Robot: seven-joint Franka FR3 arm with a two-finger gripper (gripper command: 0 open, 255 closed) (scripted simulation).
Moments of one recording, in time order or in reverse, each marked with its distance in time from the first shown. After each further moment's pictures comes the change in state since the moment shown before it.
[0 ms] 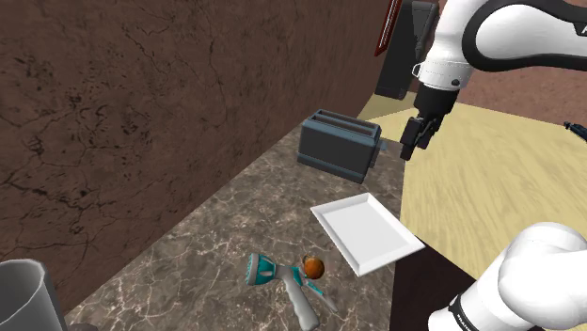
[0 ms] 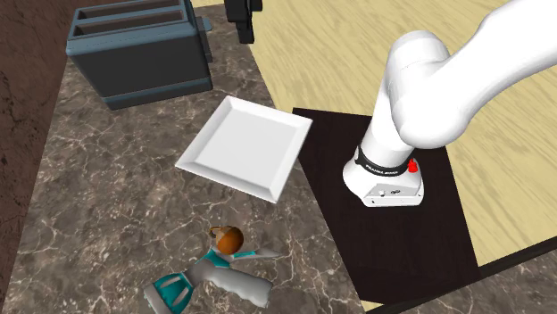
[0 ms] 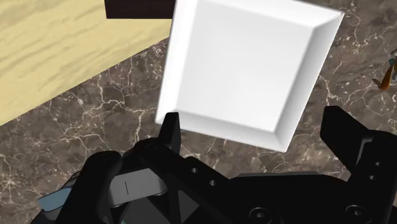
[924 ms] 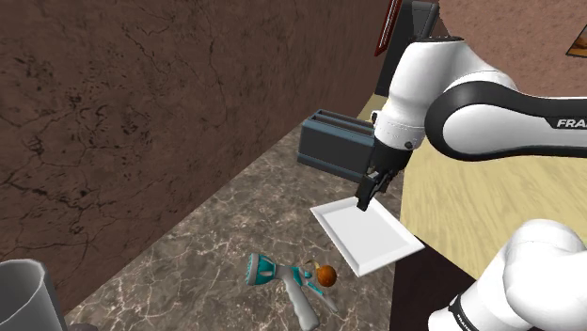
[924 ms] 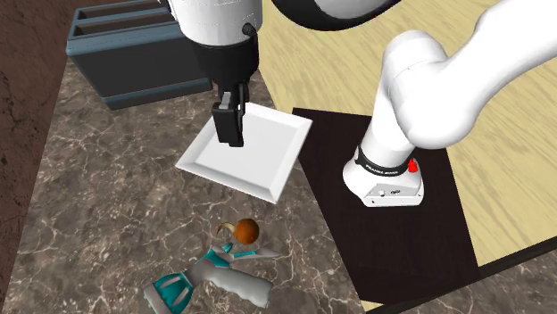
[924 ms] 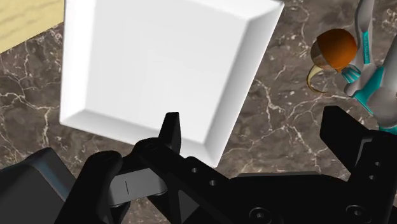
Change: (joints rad) arm 0.119 0.005 0.235 -0.227 0.146 0.301 0.189
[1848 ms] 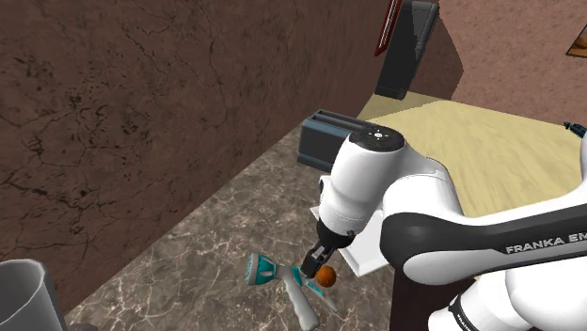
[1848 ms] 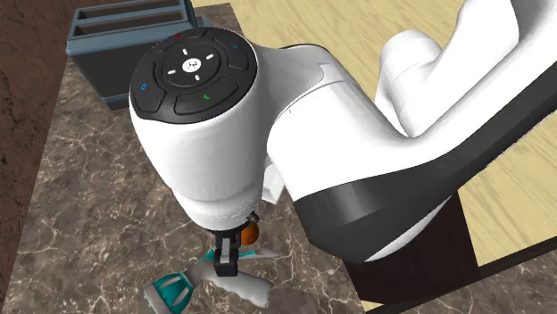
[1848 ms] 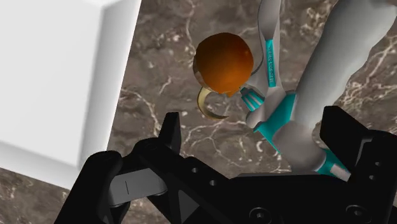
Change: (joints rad) arm 0.064 0.288 0.355 -0.056 0.062 0.429 0.275
